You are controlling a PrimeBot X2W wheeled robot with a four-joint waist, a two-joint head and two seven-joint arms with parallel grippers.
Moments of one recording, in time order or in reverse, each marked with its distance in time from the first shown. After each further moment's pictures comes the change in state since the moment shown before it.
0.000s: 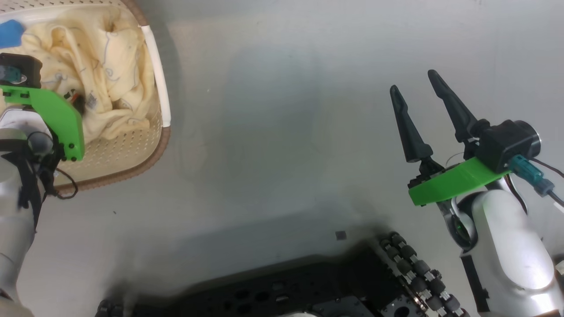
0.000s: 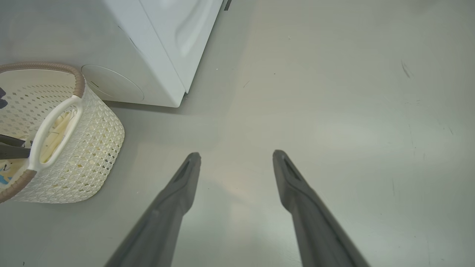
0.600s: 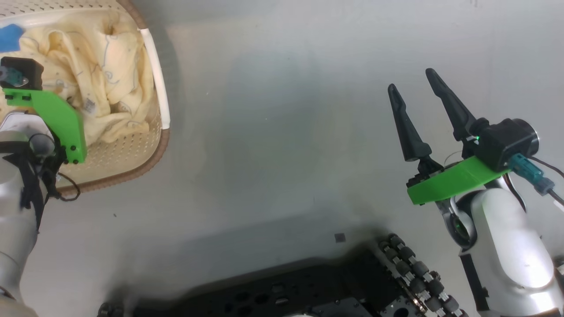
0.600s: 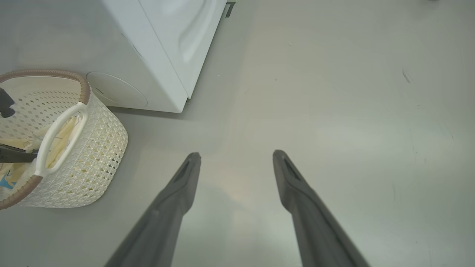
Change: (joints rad) left arm -0.002 -0.011 -0.004 0.023 -0.025 0.009 0.047; right arm -0.004 0.000 0.010 -0.005 0.011 0.000 0.000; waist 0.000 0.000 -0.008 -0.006
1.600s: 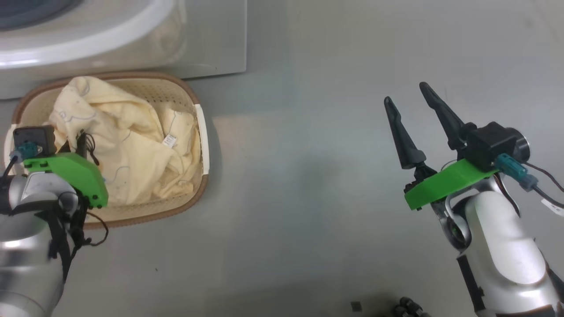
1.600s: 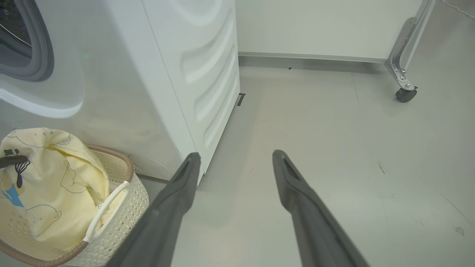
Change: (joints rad) left arm 0.197 -0.036 0.048 -0.013 -0.063 0.034 -0.384; right arm -0.025 0.000 0.007 0.111 -0.013 0.000 0.000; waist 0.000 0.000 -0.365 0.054
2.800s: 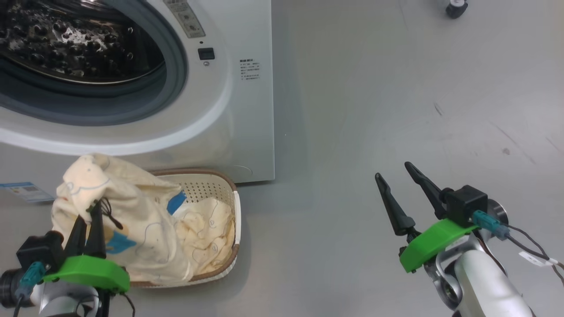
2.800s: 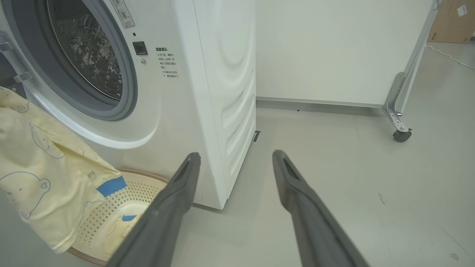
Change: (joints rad) left arm 0.741 -0.029 0.647 -0.888 0.417 0.122 -0.004; right arm 0.179 0.000 0.040 0.107 0.033 0.000 0.000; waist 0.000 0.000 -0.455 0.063
